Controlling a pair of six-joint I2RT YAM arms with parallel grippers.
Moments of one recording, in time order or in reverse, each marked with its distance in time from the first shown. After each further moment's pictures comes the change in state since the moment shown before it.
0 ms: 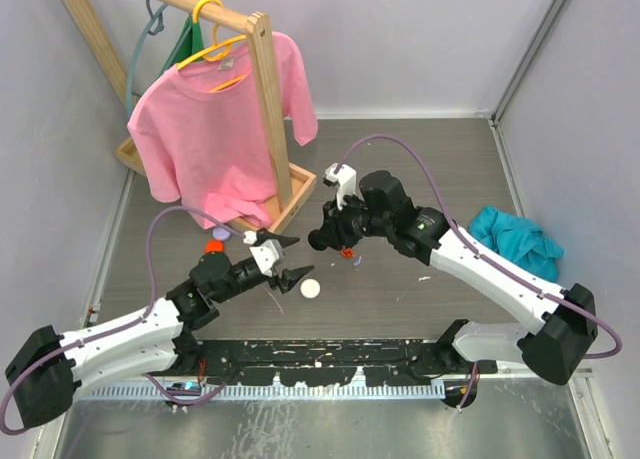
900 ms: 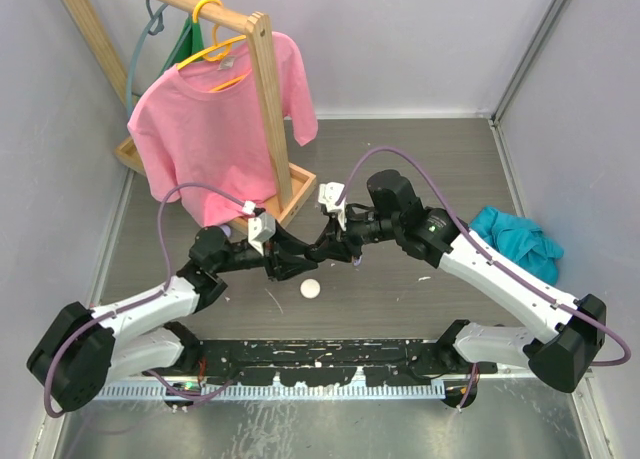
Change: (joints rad) left arm 0.272 0.231 0.060 0.277 0.643 -0.385; right arm 0.000 -0.053 0.040 -0.080 -0.337 -0.462
